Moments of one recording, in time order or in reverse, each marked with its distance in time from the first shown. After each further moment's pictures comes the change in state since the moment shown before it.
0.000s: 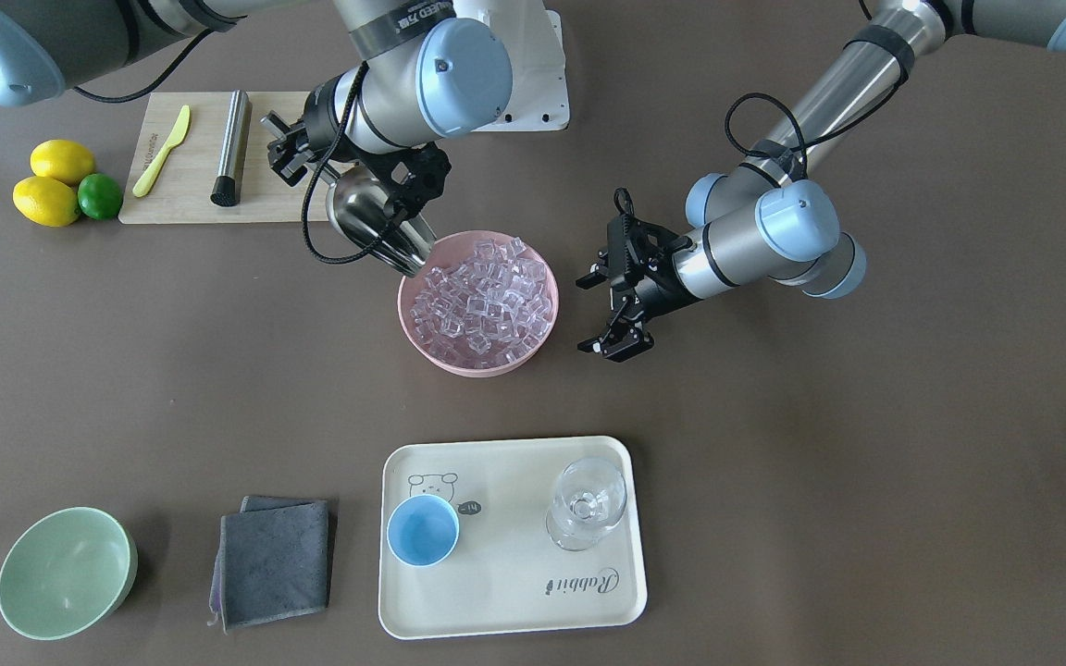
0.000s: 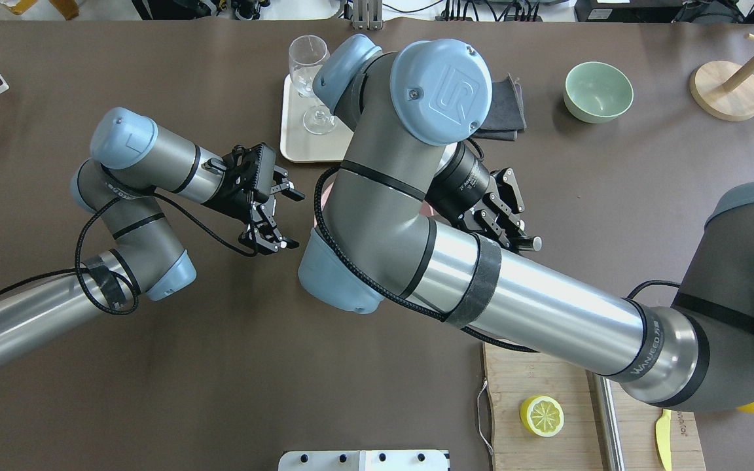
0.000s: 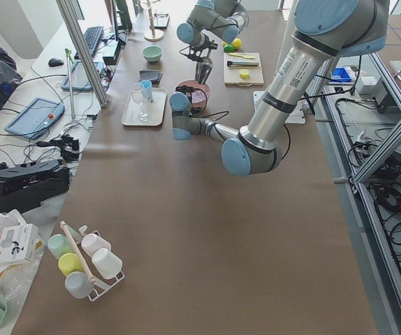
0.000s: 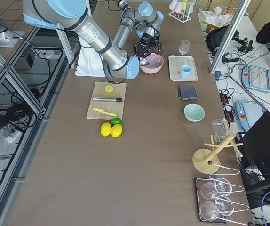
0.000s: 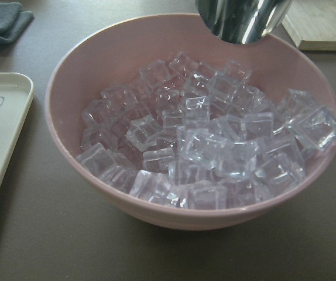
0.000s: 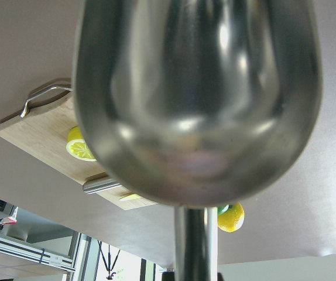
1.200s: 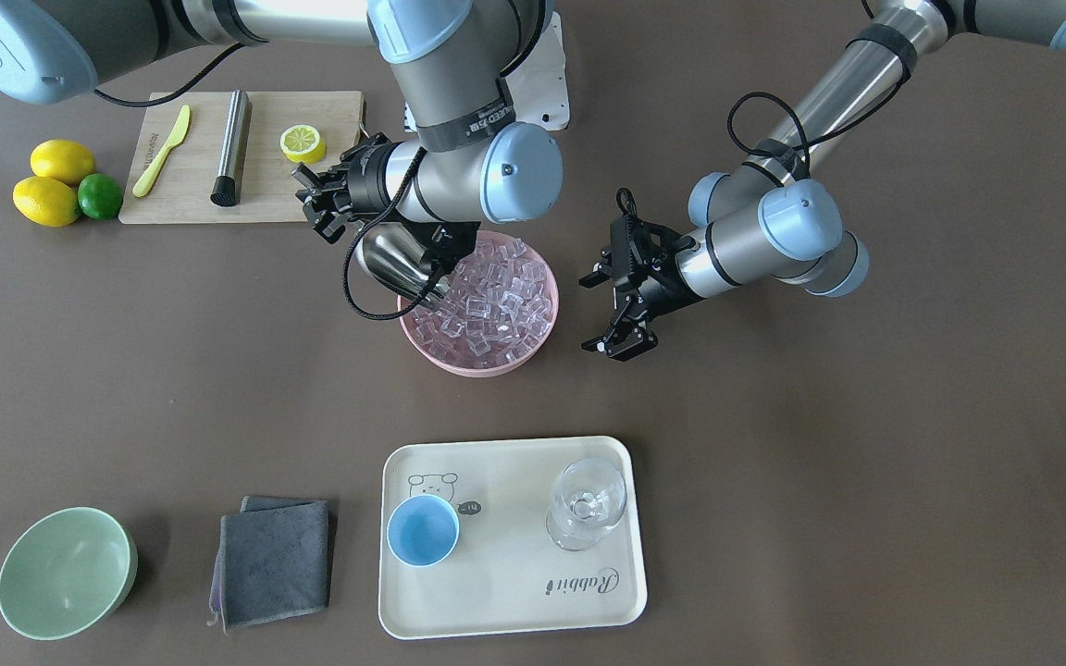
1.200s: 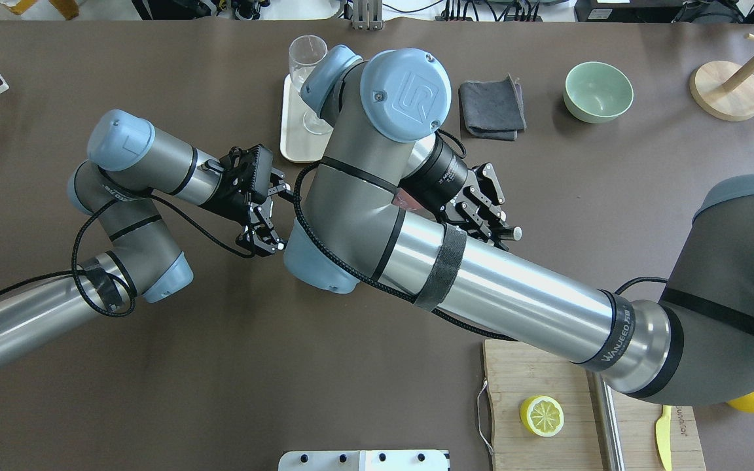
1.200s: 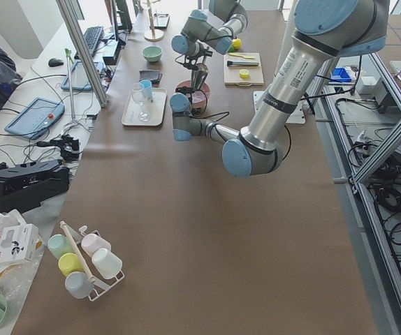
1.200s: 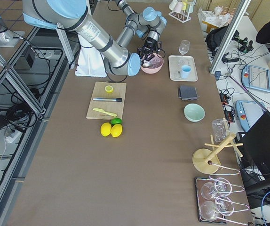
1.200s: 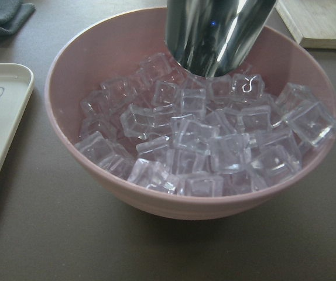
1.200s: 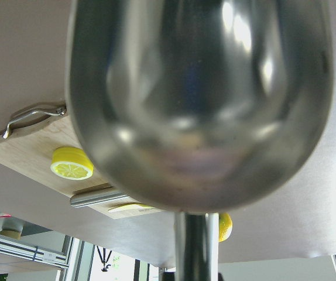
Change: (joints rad) left arm 0.001 0.011 -0.007 0.004 0.000 -0.014; right arm -0.002 0.044 -0.176 0.094 -0.025 -0.019
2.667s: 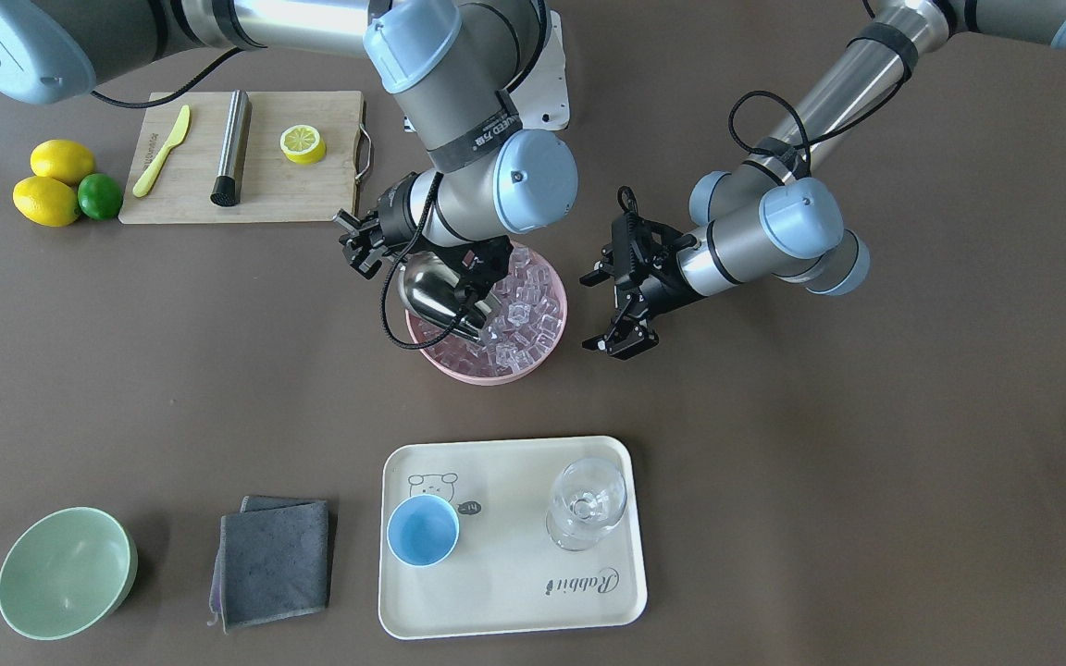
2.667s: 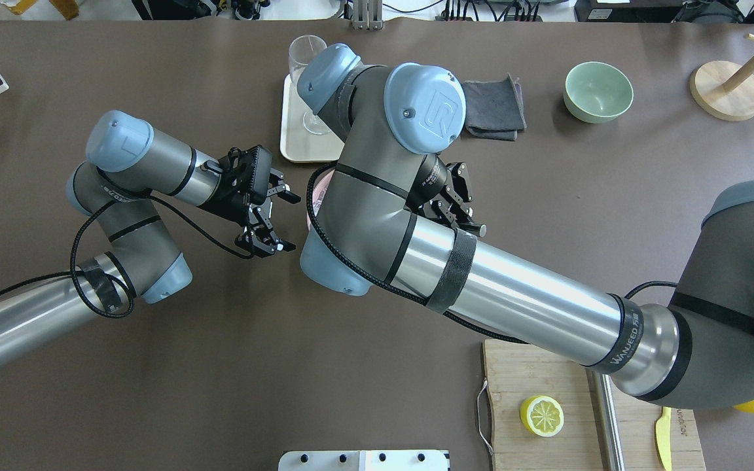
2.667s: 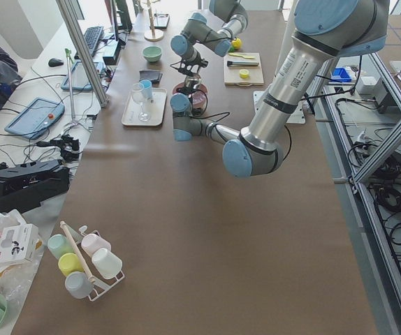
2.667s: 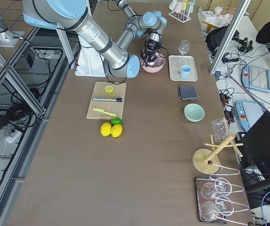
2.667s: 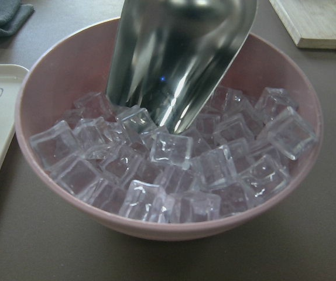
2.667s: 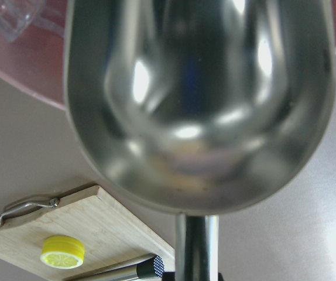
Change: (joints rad) left arm 0.001 0.004 -0.006 -0.001 0.001 0.001; right arm 0.000 -0.032 -0.001 0.256 0.034 0.098
